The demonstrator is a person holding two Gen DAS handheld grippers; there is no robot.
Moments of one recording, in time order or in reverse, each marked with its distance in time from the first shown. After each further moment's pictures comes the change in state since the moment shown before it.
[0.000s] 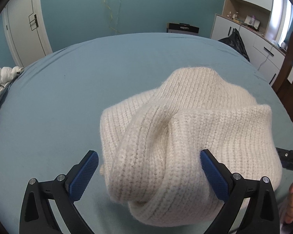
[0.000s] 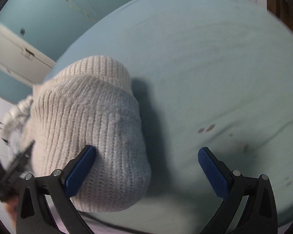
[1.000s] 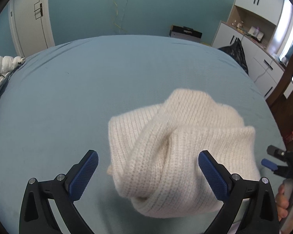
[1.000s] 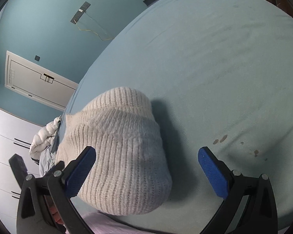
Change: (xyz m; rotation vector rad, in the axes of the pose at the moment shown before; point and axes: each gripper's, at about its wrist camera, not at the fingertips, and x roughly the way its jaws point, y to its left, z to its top) left arm -0.037 0.014 0.028 -0.088 0.014 -0.045; right arm -0.022 -0.029 0.021 0.072 -0.079 0.148
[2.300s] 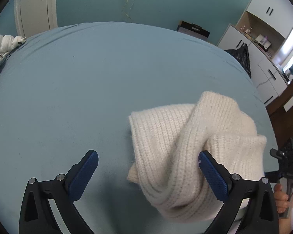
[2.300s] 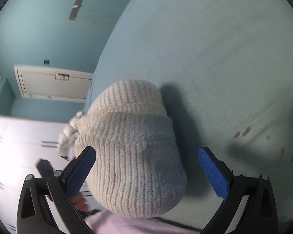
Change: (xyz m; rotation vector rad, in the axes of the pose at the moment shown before) left arm 0.031 0.056 0.001 -0.095 0.080 -0.053; right arm 0.041 -0.038 0.016 0.201 0.241 0.271
